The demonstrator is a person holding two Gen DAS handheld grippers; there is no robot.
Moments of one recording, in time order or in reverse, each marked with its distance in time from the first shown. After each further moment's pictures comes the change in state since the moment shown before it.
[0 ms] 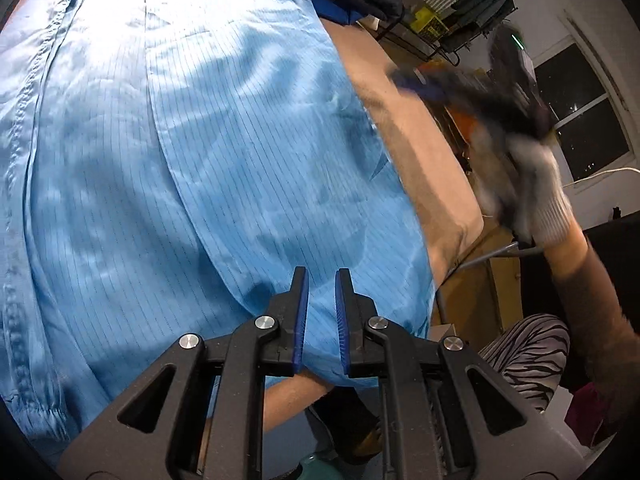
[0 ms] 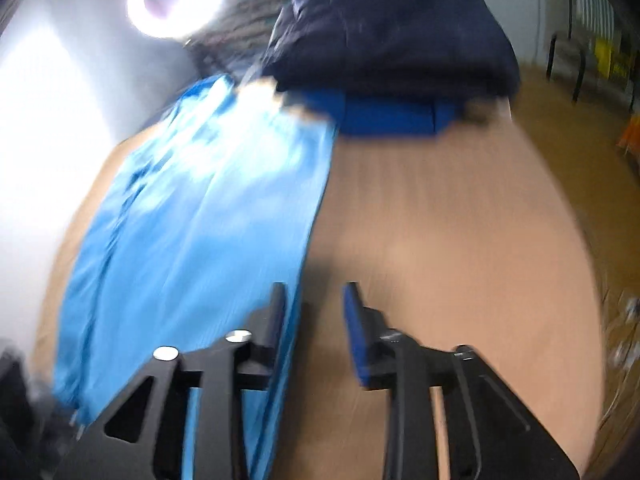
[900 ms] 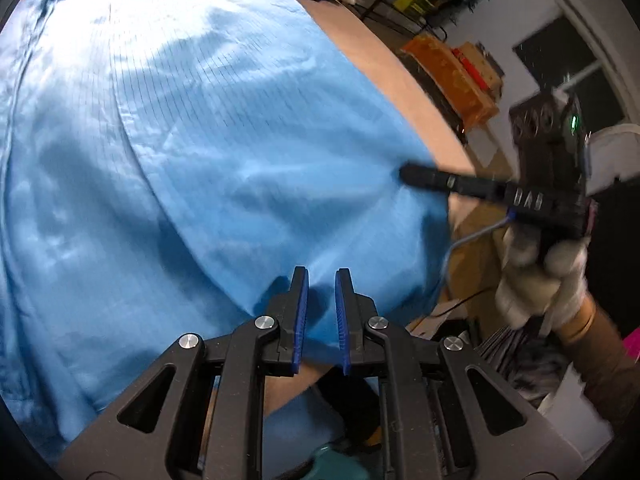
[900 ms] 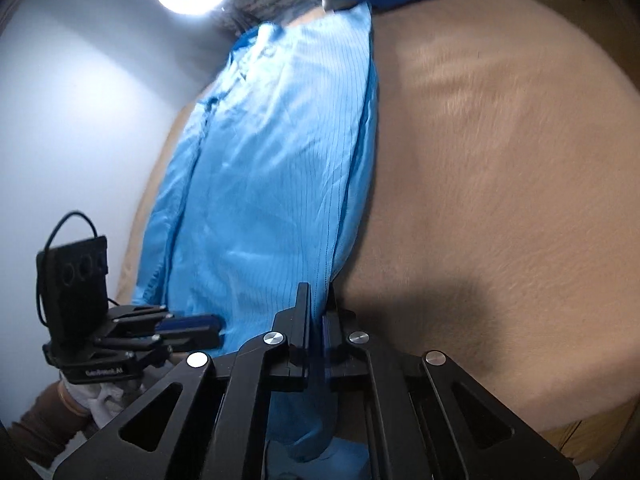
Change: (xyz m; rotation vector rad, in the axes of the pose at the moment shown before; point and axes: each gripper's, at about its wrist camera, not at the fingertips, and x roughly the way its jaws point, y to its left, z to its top) left arm 0.027 -0.022 -0.008 0.106 0.053 0.020; right arm -0.025 0.029 -0.127 0.134 0.050 0.217
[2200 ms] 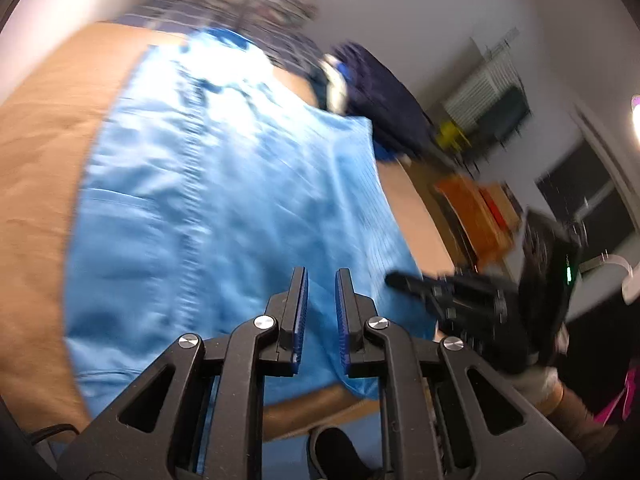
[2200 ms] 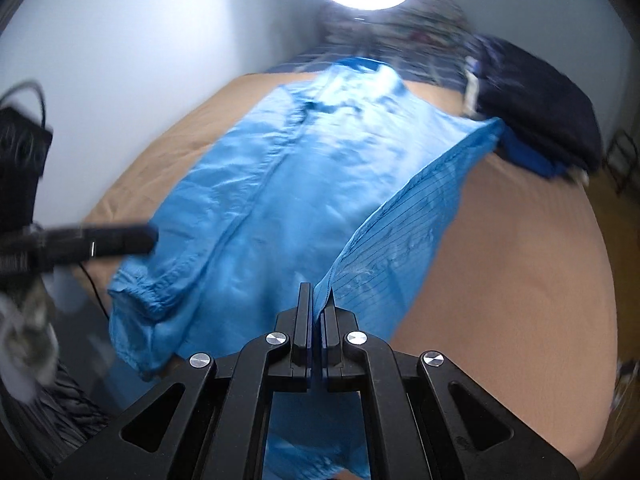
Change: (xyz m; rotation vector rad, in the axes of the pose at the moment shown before) left arm -0.185 0.067 -0.041 -0.295 -0.474 0.062; right arm 0.050 0.185 0.016 -0.591 -0.042 -0.231
